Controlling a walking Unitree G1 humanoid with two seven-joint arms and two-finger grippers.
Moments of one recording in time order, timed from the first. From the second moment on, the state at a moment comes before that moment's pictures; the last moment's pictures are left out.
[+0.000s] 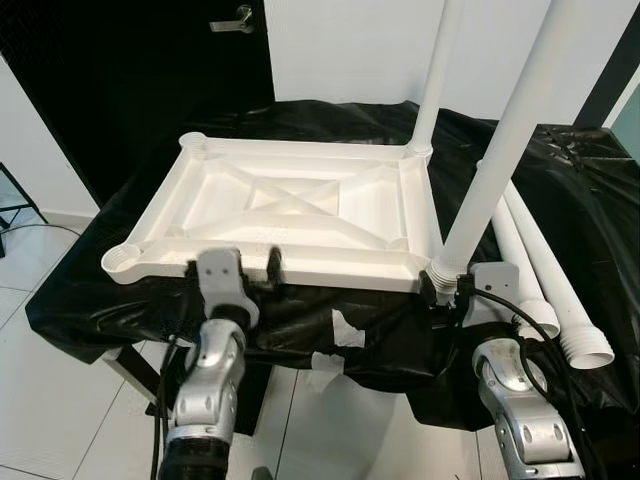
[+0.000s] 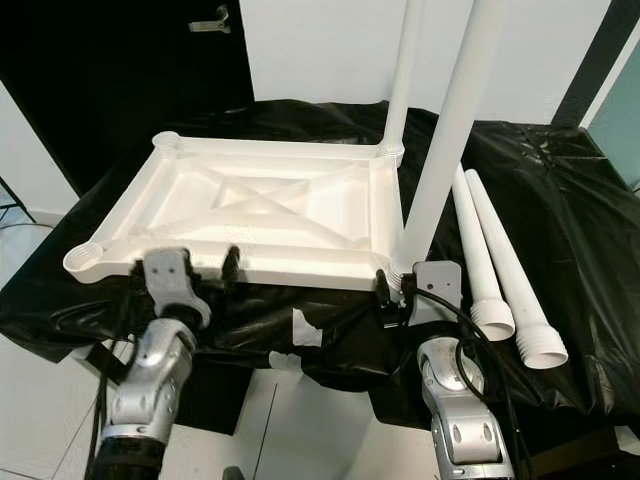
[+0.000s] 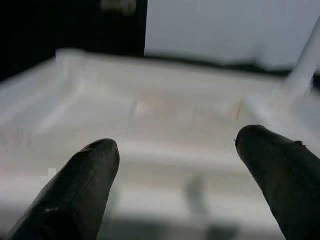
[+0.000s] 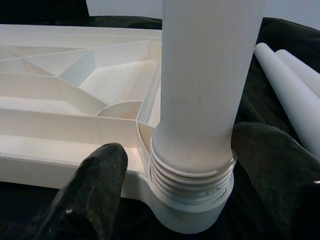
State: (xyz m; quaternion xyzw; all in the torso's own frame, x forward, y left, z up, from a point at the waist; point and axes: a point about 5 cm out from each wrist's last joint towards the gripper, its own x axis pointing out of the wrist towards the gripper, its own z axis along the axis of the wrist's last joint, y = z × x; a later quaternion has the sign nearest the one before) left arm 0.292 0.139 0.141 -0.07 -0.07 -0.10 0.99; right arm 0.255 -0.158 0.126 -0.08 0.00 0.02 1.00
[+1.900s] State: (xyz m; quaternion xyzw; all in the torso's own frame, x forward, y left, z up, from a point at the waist) left arm 0.271 0.047 0.130 0.10 0.04 -0.74 0.66; right arm 0.303 -0.172 0.139 -0.06 0.02 0.04 1.00
